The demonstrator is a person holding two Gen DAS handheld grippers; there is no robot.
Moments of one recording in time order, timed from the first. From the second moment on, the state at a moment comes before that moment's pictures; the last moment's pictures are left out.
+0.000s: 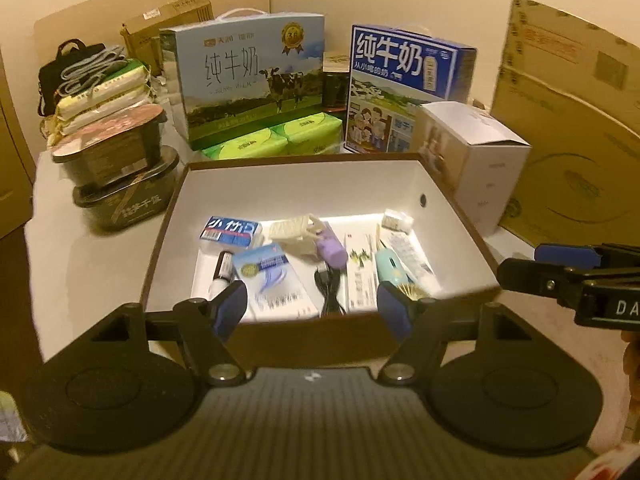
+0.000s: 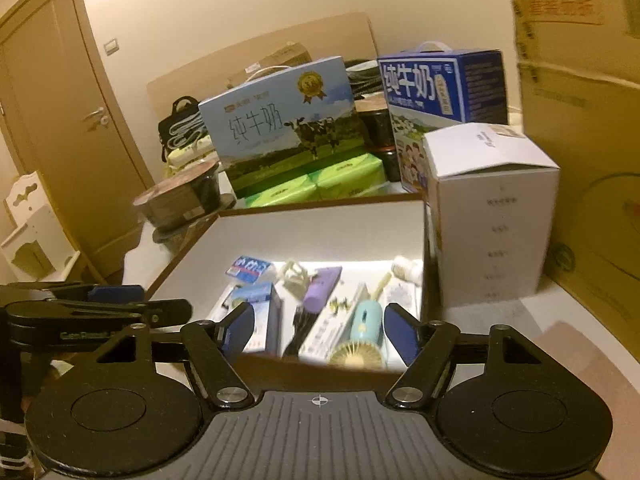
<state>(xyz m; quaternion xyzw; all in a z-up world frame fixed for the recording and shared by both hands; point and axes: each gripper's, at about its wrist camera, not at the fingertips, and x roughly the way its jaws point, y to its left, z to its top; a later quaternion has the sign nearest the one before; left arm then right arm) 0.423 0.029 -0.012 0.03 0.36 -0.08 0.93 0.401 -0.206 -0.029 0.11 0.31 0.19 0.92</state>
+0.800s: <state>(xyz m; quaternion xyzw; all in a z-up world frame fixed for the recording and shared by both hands) 0.203 -0.001 0.024 0.01 0.36 -0.03 0.93 0.207 -0.228 0.002 0.13 0.32 0.20 0.92</state>
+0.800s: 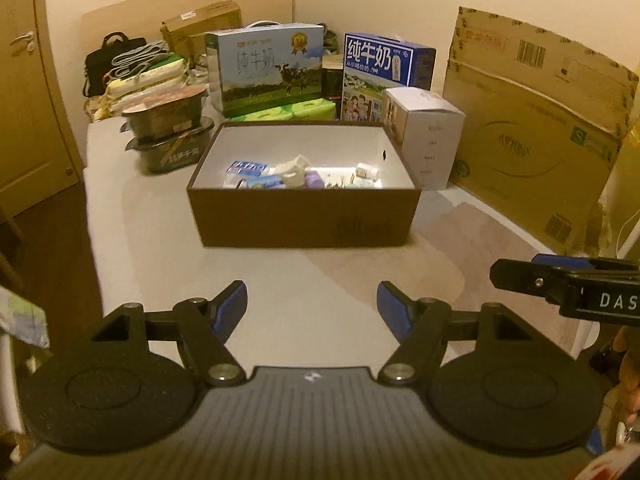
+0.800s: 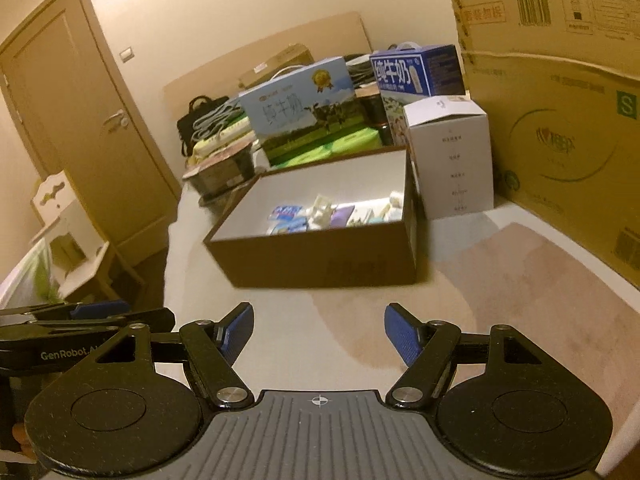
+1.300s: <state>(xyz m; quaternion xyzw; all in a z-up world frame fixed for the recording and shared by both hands) 0.110 -0.008 0.005 -0.01 0.38 0.01 0.93 0.126 -0.227 -0.013 0.10 0.36 0.20 0.90</state>
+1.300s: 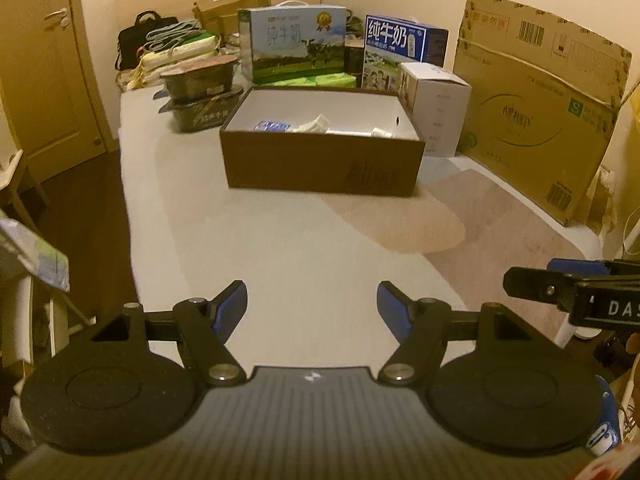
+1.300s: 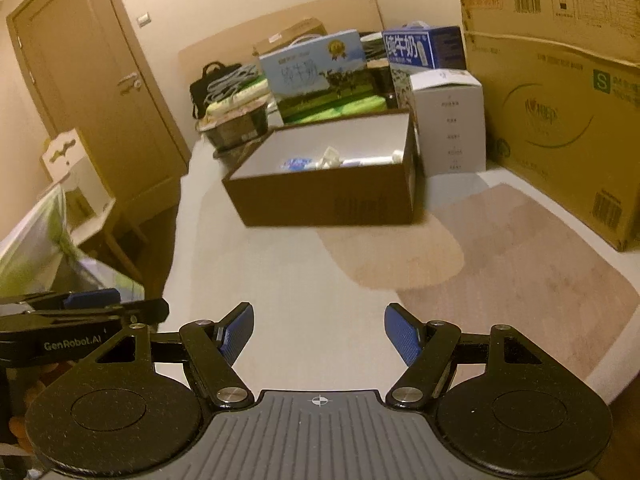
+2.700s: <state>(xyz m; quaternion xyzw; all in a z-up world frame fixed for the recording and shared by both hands) 0.036 -0.006 -0.003 0.01 0.38 0.01 0.92 0.059 -0.196 -0.031 0.05 0.39 0.19 0.90</state>
